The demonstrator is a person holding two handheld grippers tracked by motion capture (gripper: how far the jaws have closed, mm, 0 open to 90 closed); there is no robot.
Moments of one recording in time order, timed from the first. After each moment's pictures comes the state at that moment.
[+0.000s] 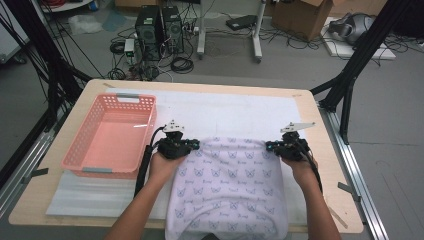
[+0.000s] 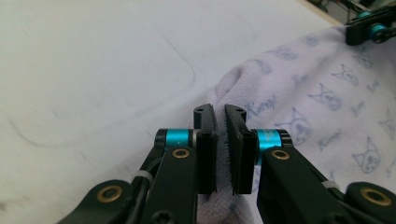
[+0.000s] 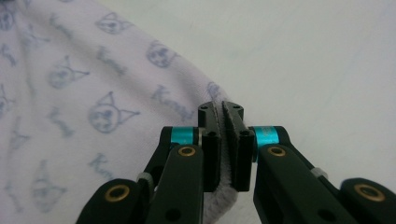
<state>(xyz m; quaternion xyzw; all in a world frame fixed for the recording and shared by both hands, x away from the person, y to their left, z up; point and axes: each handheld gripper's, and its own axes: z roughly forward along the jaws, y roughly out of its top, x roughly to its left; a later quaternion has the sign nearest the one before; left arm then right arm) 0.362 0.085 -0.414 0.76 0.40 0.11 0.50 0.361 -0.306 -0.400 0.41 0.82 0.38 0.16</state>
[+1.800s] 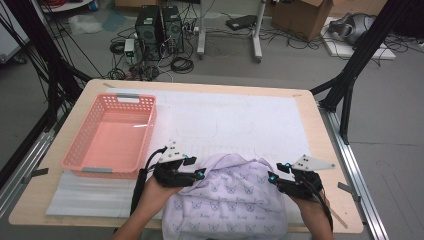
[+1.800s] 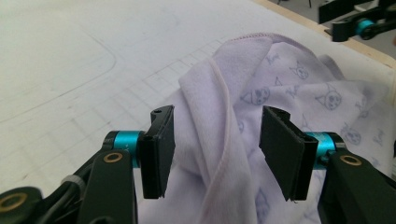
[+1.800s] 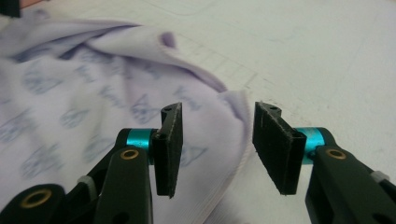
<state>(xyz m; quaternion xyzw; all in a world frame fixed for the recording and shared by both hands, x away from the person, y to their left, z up) 0.291 0.071 -0.407 0.81 0.31 0.08 0.49 0.255 -0.302 -0.403 0.41 0.79 0.41 0.19</state>
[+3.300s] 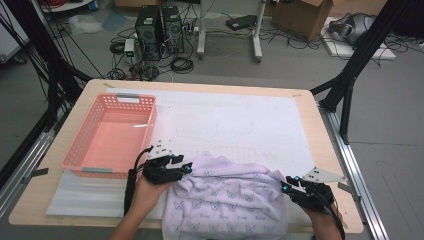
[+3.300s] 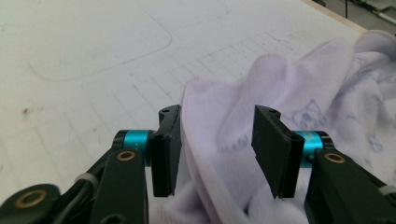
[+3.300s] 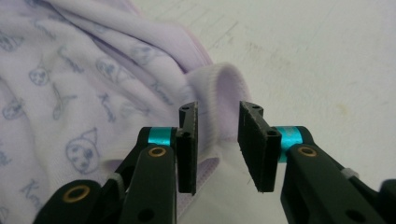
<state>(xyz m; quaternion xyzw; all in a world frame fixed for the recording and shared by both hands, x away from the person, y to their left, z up) 0.304 0.102 -0.419 0.78 0.38 0.11 0.48 0.225 -0.332 -0.415 0.42 0.80 0.39 0.19</state>
